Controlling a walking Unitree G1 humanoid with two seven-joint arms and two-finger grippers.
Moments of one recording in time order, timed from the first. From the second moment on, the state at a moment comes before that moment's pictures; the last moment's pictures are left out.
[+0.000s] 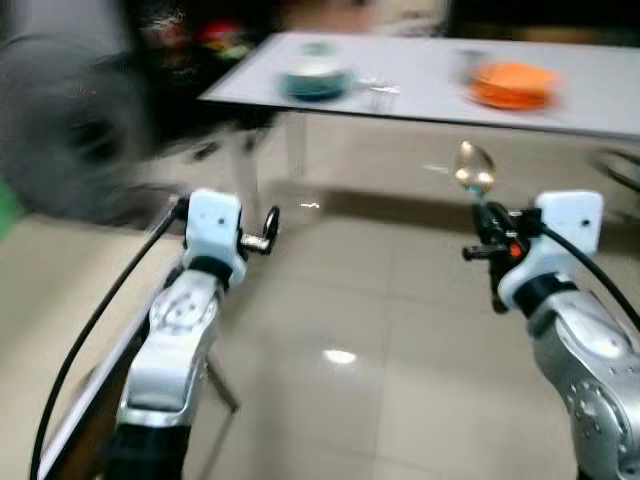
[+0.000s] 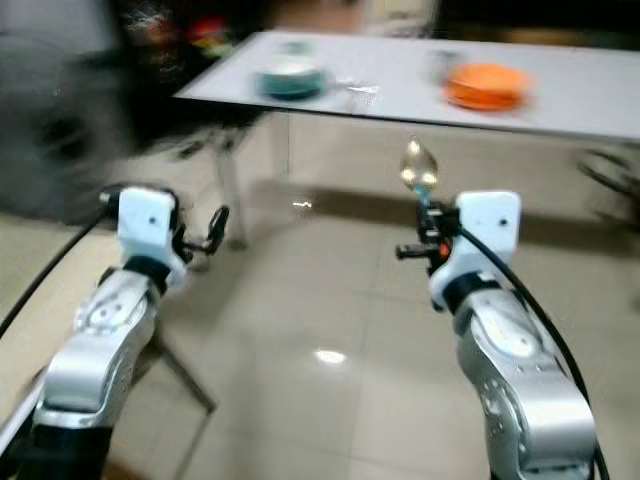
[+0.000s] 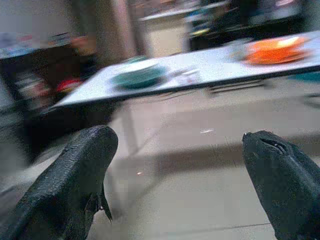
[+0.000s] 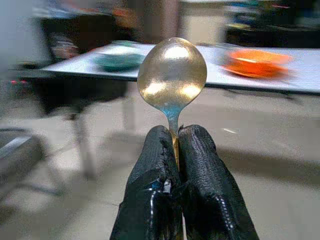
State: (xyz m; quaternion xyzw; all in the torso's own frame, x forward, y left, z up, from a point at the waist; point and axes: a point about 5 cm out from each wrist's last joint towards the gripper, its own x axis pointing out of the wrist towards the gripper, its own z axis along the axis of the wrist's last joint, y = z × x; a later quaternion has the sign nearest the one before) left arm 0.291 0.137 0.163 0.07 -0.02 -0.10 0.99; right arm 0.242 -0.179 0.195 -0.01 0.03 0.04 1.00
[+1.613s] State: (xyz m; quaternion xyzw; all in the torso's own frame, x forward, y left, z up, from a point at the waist) left arm 0.267 0.159 0.155 0.07 -0.02 -0.08 0.99; right arm 0.243 -0.185 0.167 -0.02 0.05 0.03 1.00
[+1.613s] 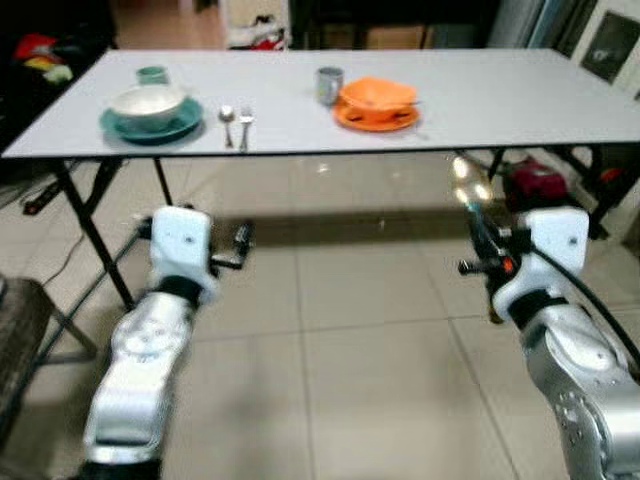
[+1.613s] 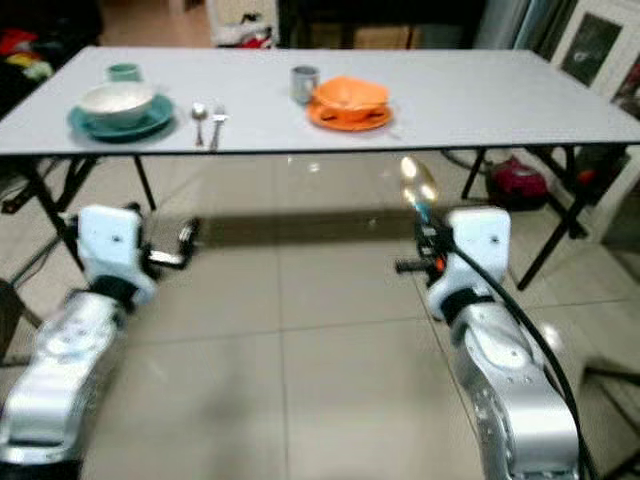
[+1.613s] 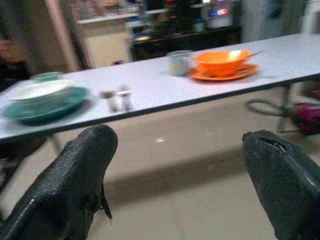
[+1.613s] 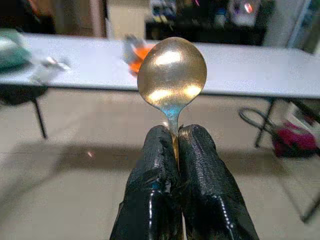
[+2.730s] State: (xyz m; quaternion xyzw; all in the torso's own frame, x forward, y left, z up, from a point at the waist) left arm 0.269 0.157 0.151 0.08 -0.02 -0.10 0.99; right arm 0.244 -0.191 0.161 -0.03 0.05 0.04 1.00
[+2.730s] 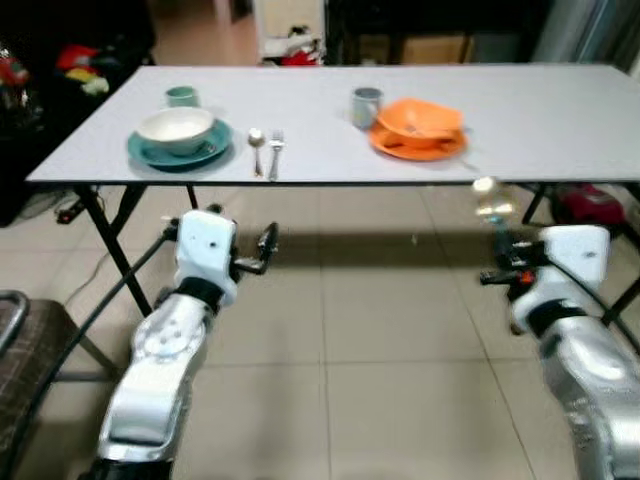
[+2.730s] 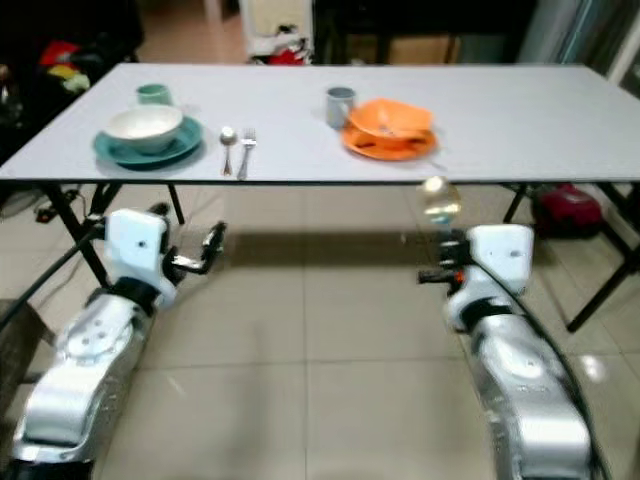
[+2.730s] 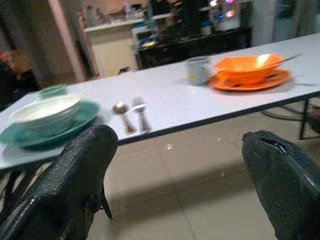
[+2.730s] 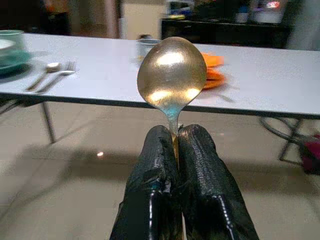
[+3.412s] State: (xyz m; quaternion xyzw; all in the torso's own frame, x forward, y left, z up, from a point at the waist) left arm 0.273 0.139 0.150 0.07 -0.02 -0.13 0.99; right arm 0.239 -0.204 0.161 -0.03 0.05 0.01 1.00
